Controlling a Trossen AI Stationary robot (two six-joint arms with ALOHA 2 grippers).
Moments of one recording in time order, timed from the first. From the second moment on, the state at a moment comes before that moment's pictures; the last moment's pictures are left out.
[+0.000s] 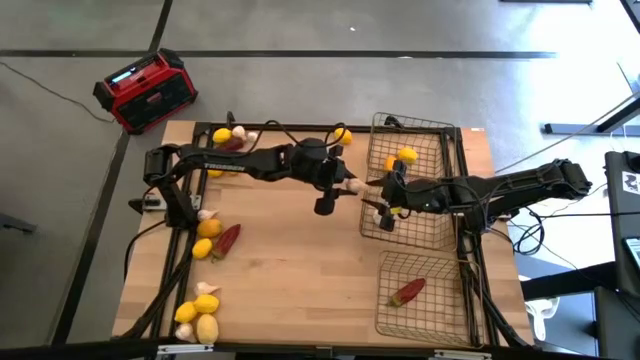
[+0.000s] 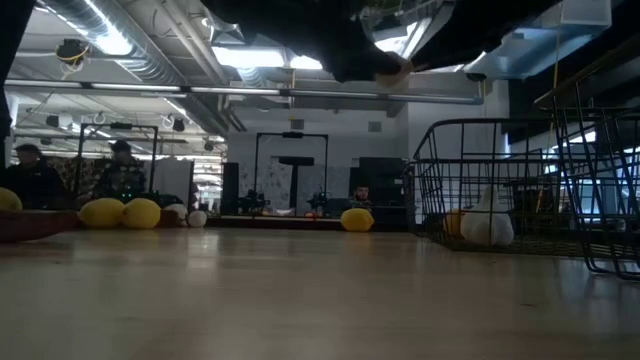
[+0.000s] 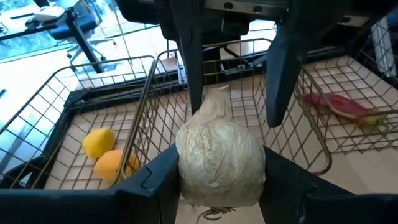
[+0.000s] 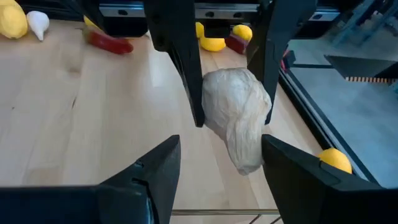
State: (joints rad) left arm 0.17 1.76 1.33 0.00 0.20 0.29; right arm 0.14 1.10 0.83 -0.23 0.41 -0.01
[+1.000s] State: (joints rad) left arm 0.17 1.76 1.33 -0.01 0.20 0.27; right arm 0.14 1.13 0.83 -0.18 0.43 -0.10
